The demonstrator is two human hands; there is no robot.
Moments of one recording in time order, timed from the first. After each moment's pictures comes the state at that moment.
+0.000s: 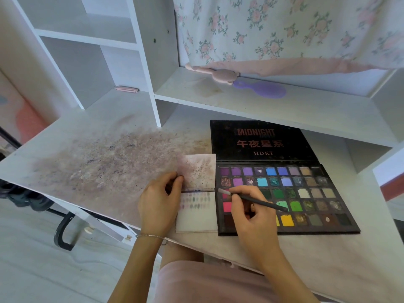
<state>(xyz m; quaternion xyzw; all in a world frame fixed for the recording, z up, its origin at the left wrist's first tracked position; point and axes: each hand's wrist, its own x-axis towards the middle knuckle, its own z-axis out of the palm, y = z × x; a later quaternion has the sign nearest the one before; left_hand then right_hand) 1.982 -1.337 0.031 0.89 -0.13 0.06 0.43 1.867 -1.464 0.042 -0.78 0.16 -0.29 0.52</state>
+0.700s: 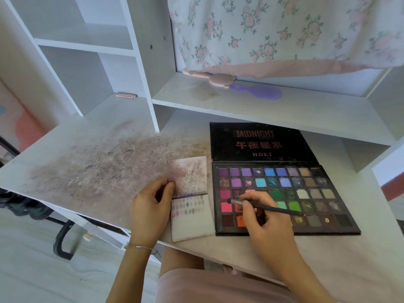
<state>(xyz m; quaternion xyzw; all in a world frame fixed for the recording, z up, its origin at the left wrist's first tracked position) 1.987 -1.324 0.026 0.86 -0.16 0.08 0.48 1.850 -1.483 0.042 -0.82 0.15 -0.27 0.48</state>
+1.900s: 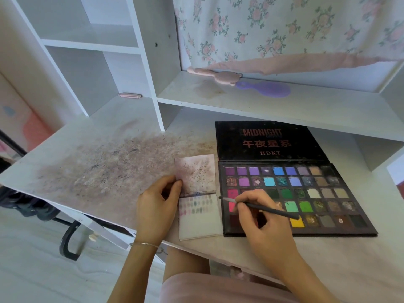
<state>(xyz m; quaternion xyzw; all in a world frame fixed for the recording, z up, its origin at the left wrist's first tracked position) 1.989 -1.323 0.027 0.86 -0.17 0.06 0.49 1.860 -1.469 0.045 -0.81 0.11 -0.27 0.51</state>
